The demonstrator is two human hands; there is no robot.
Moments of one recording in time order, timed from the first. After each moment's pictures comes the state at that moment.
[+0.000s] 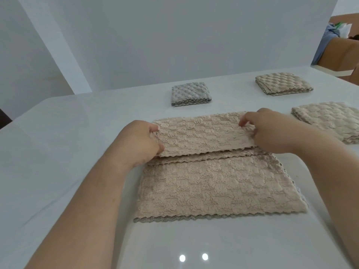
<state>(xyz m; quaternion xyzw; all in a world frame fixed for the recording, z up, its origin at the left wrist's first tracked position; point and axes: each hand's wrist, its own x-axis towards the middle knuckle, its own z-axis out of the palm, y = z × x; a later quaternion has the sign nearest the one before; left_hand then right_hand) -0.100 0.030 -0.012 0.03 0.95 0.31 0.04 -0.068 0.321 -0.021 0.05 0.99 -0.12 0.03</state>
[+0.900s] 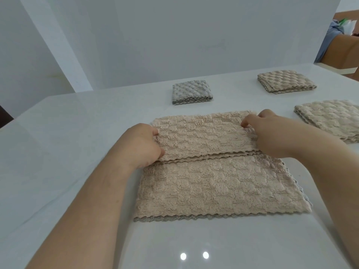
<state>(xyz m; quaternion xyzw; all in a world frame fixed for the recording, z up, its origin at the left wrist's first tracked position) -0.098 0.037 -0.013 0.02 0.98 0.21 0.06 -0.063 0.317 -0.029 0.07 1.00 -0.03 0.06</state>
